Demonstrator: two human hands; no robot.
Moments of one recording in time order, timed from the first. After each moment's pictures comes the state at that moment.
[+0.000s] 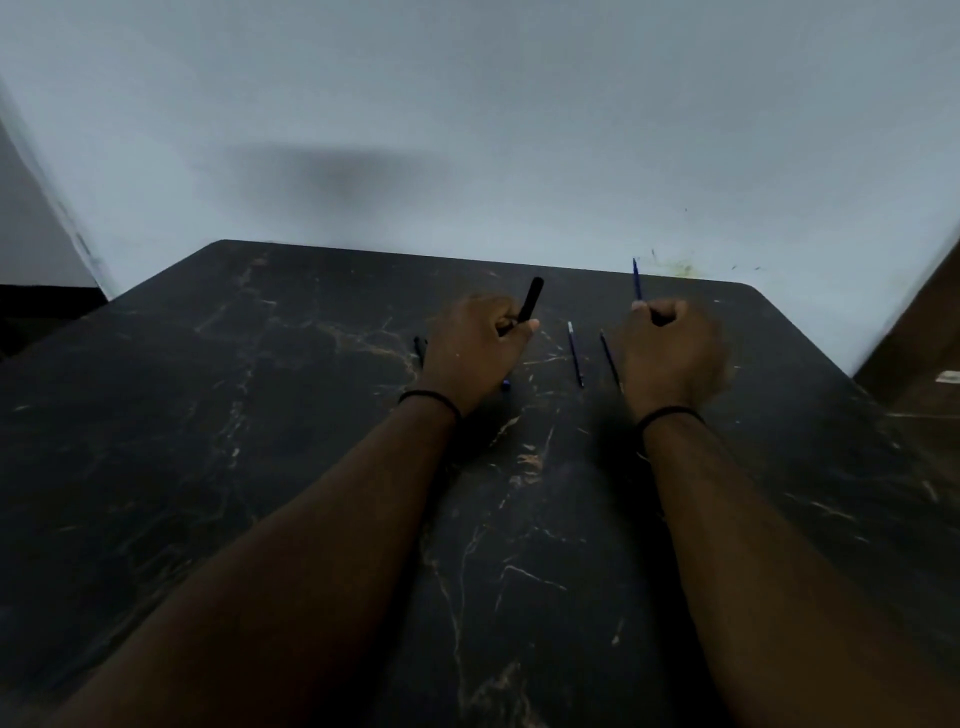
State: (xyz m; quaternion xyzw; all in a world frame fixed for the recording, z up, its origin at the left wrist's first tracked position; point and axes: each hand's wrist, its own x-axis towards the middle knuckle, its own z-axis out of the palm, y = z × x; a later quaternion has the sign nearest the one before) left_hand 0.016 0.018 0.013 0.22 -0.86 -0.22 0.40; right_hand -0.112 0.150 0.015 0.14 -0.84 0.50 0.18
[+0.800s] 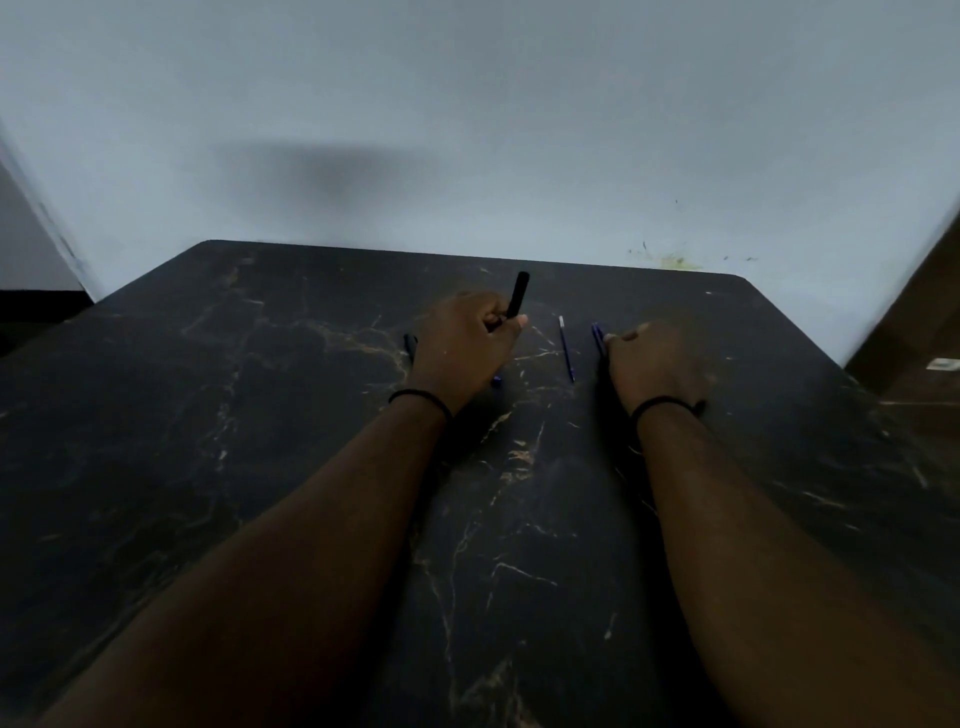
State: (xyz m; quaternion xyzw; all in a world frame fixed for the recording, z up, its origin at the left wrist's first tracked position) left_hand 0.017 0.022 0.014 0.23 -0.85 -0.25 0.40; right_hand -0.124 0.150 0.010 0.15 -0.94 0.31 0.03
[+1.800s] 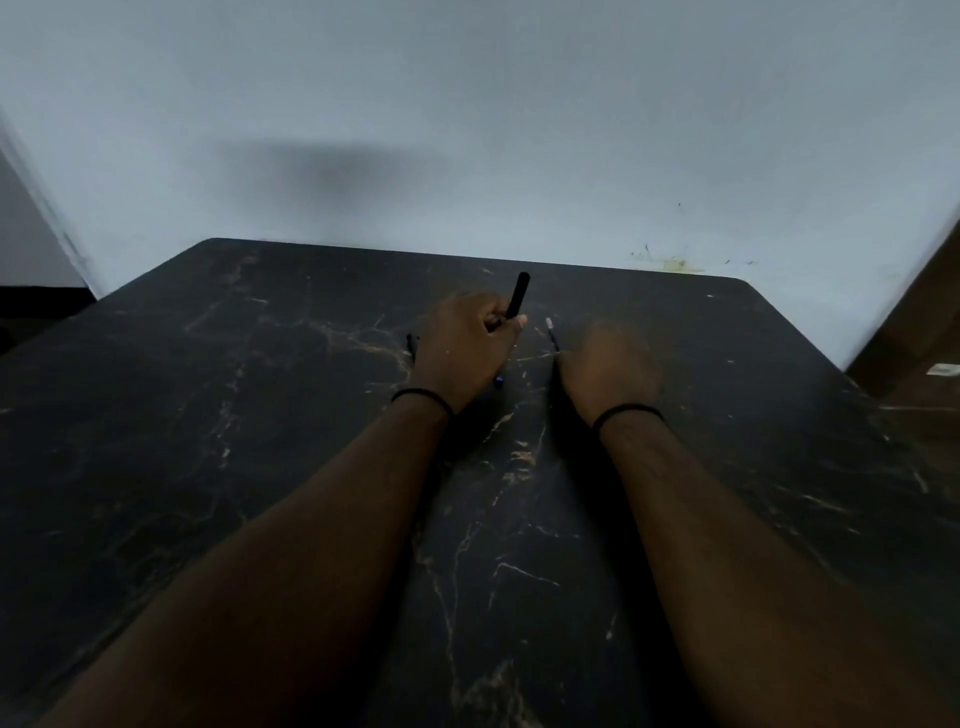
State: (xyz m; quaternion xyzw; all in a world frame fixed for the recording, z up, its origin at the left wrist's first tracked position) left_hand 0.012 0.015 0.007 0.24 -0.84 -0.23 0.43; right_hand -0.080 0.136 0.016 0.30 -0.92 0.23 0.07
